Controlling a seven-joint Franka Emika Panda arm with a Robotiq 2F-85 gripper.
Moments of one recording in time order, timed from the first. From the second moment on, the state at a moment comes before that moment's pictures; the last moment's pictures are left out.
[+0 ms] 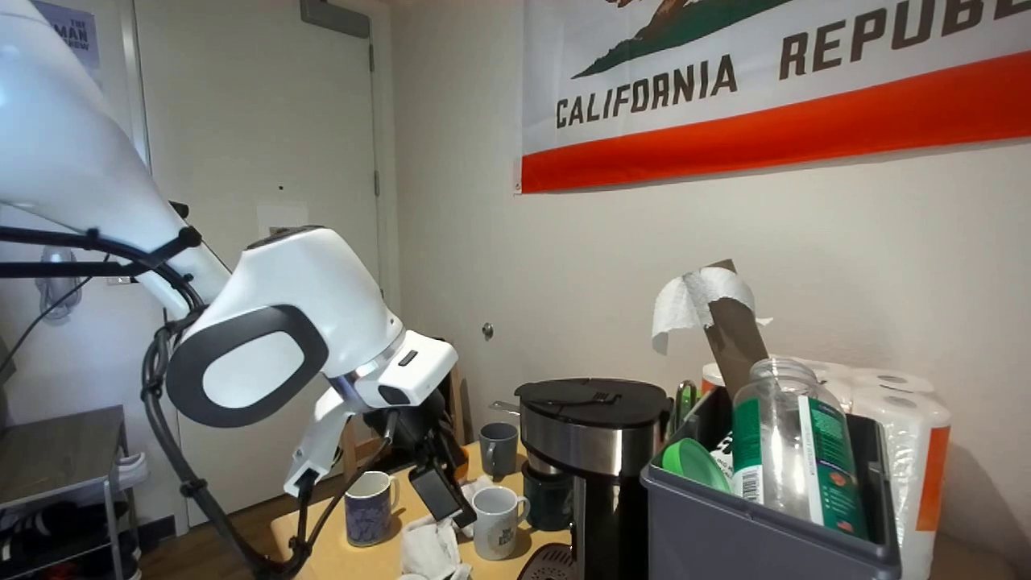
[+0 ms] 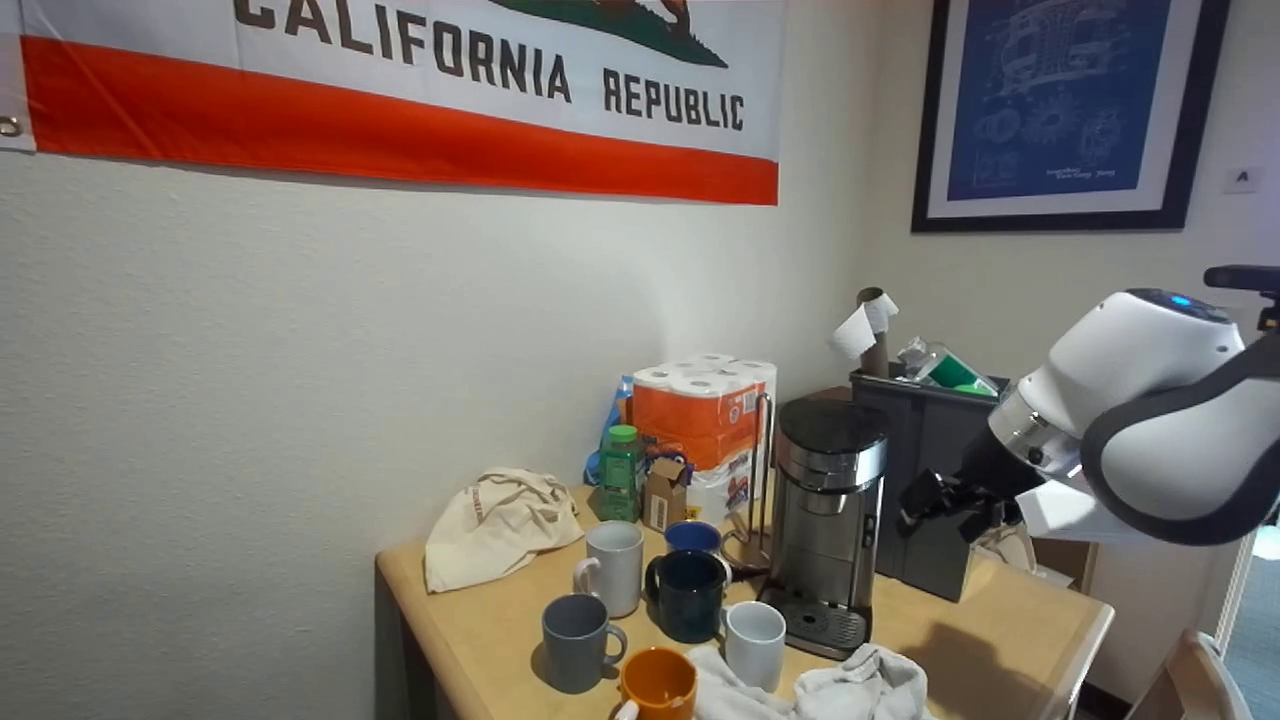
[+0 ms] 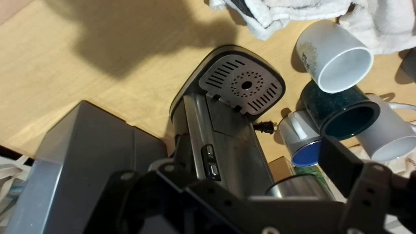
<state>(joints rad) -0.27 -0.20 0.16 -2.79 0.03 3.12 0.34</state>
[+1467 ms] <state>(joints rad) -1.22 -0.45 1.31 -2.77 -0.26 3.13 1.16</state>
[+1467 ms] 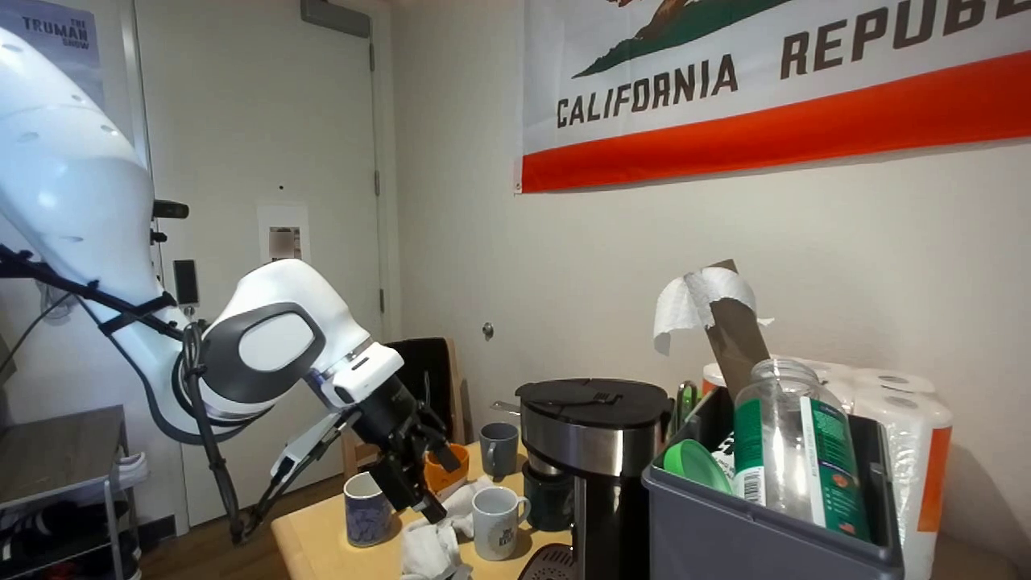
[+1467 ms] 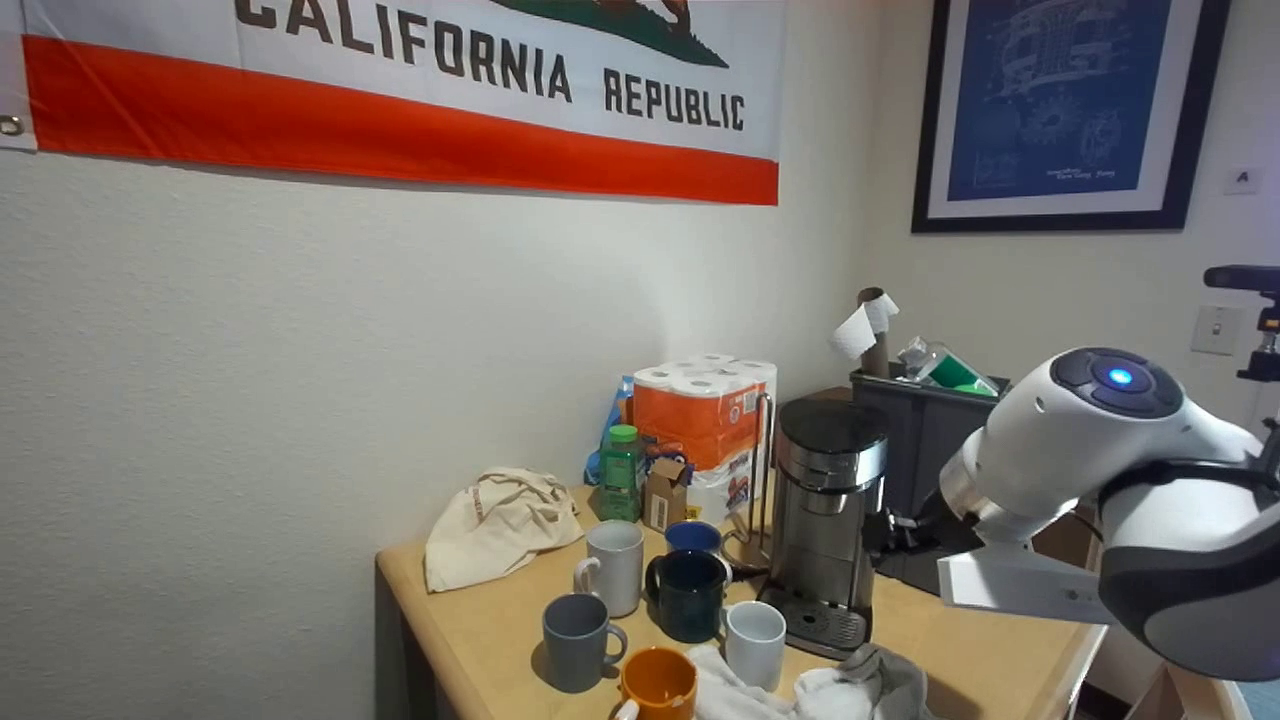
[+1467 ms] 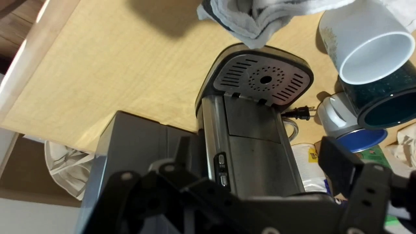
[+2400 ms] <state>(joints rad) -1.53 -0.69 1.75 -2.77 -0.07 3.32 1.10</state>
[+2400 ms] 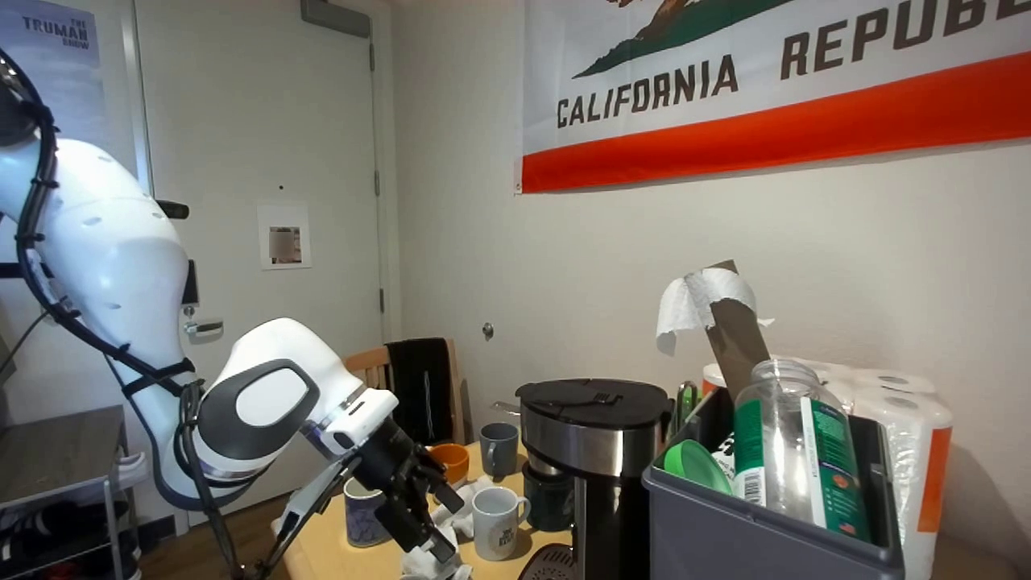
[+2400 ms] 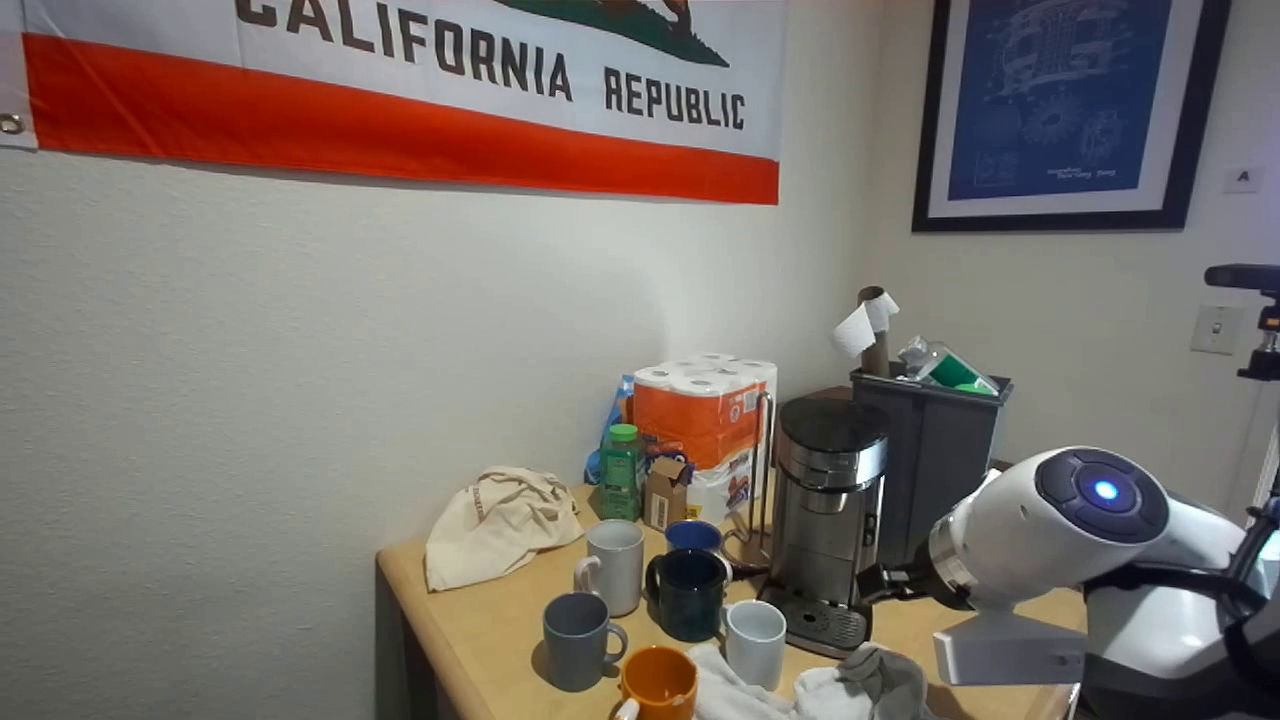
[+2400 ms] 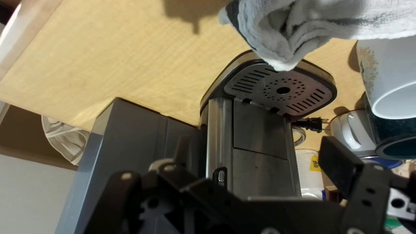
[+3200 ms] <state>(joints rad) -1.54 -0.81 1.83 -2.75 0.17 3.37 0.99</state>
